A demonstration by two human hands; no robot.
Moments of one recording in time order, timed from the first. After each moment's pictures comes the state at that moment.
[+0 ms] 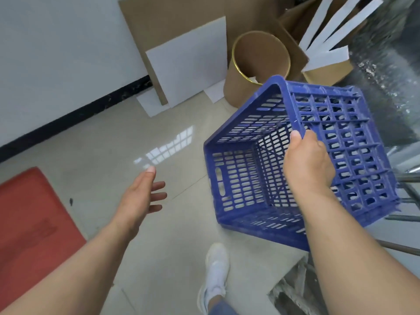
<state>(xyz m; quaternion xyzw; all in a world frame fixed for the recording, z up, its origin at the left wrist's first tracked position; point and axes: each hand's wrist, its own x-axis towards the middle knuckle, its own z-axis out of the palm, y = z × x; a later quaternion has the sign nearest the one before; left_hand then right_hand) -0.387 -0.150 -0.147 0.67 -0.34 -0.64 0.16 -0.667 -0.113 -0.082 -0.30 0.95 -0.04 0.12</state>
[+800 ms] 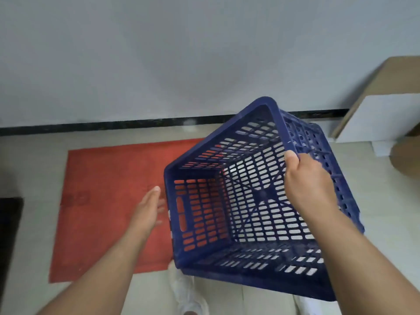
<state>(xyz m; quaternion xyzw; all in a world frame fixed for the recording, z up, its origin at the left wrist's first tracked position) 0.136 -0.052 -0.142 0.79 -0.13 -0.52 0.29 -0.117 -0.151 -0.040 -0.56 0.78 -0.07 0.27</state>
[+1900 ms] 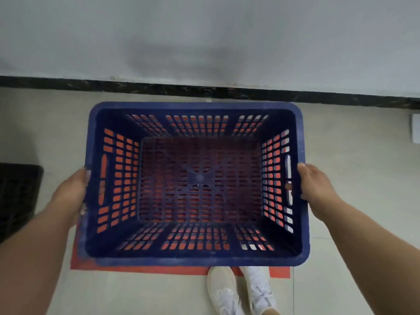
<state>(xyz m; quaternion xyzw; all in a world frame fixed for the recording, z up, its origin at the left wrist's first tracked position) 0.441 -0.028 -0.274 0.88 -0.03 -0.38 0.28 0.041 -0.180 -0.265 -0.40 0.75 -0.08 0.51</state>
